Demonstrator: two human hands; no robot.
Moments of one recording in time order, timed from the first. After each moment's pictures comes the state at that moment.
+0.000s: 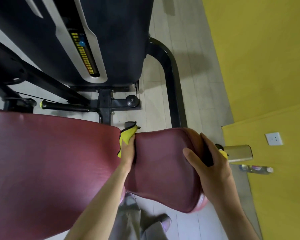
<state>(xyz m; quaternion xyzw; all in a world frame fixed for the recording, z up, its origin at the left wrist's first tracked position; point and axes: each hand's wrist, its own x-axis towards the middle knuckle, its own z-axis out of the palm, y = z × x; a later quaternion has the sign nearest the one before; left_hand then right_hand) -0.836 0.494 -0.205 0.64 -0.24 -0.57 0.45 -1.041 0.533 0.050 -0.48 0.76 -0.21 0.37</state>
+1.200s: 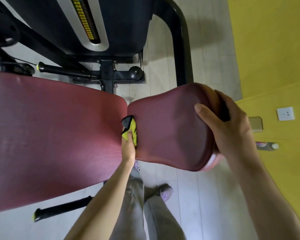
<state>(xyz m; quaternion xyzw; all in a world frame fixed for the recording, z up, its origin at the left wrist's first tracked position) -0.852 0.612 -0.267 0.72 -0.05 -0.56 0.39 -1.048 0.533 0.039 -0.53 0.74 -0.23 0.35</state>
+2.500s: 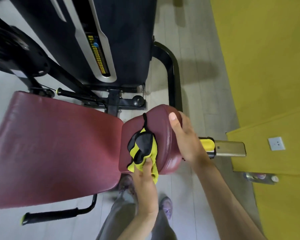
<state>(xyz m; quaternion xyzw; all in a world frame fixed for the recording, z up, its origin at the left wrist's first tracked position) -0.987 0.653 -0.013 0.63 -0.05 -0.49 0.60 -1.062 0.534 0.057 -0.55 0.65 -0.19 0.49</state>
